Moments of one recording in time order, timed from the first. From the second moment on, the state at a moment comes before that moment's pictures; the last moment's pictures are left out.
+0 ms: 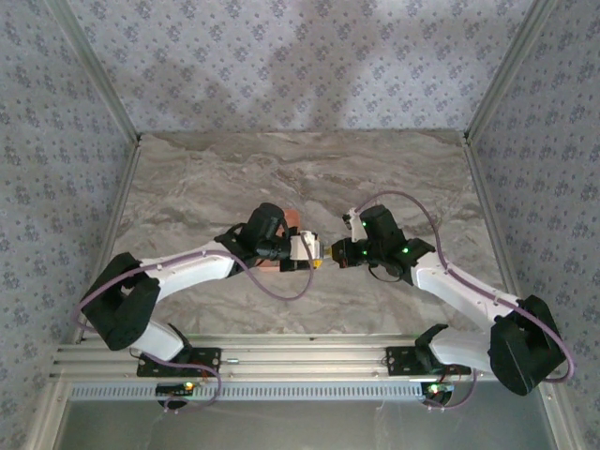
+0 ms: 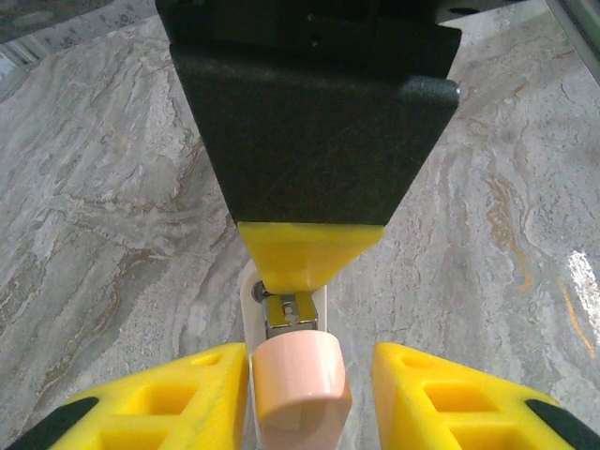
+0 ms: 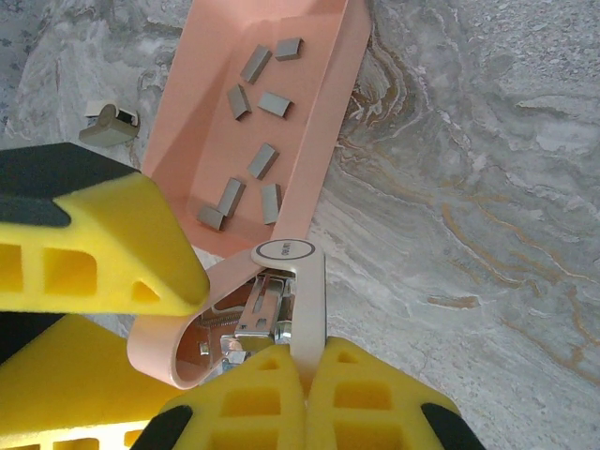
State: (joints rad) left arm -0.80 1.49 0.83 0.05 0.51 0.71; right arm 0.59 1.18 0.71 -0.31 -0.32 0.46
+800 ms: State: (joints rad) left arm -0.78 1.48 0.83 0.05 0.52 0.70; right arm 0.43 1.18 0.58 -0.13 -0.52 0.51
